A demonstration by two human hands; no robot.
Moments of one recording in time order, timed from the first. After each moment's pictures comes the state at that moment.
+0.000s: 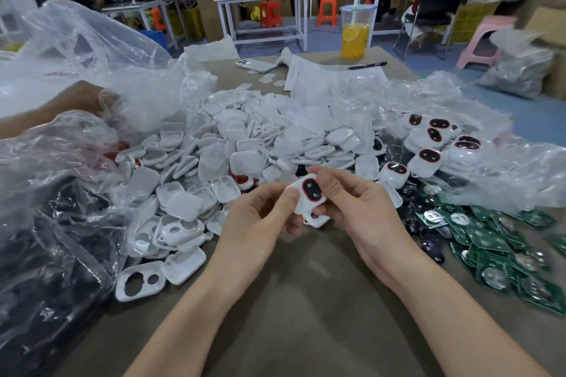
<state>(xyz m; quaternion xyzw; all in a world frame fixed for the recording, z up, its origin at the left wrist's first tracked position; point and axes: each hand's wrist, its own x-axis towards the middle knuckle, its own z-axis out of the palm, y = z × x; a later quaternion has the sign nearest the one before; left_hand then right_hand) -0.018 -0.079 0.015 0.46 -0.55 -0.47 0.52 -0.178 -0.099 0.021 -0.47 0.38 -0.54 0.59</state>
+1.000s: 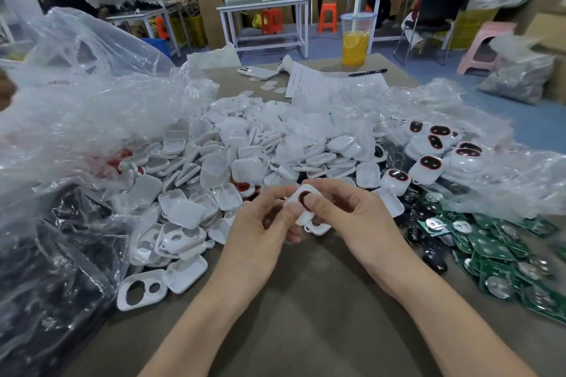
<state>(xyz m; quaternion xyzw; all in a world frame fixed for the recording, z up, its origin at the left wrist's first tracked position) -0.021 -0.079 0.015 0.47 -0.57 -0.44 0.51 -0.181 -0.100 0.017 -0.55 0.41 -0.51 0.52</state>
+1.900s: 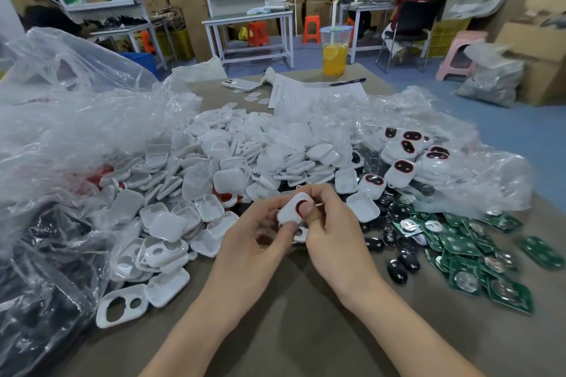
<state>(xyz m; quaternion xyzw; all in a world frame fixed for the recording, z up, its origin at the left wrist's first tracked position) -0.030 -0.073 0.013 0.50 -0.63 -0.34 0.48 -0.169 -0.087 0.009 -0.59 0.49 -0.53 0.37</state>
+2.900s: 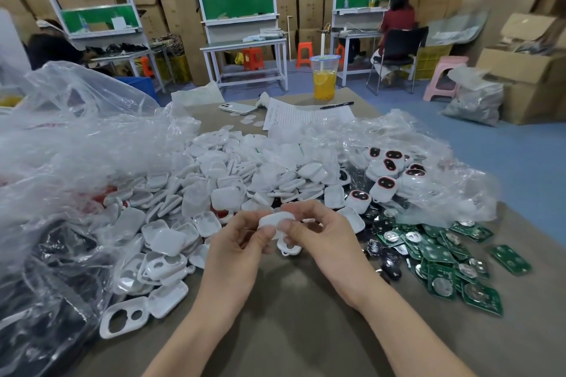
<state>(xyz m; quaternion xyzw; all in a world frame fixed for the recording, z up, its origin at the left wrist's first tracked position) -0.029 -0.072 0.020 0.50 -0.55 -0.38 0.55 -0.183 -0.086 0.022 -0.52 0.39 -0.54 0.53</state>
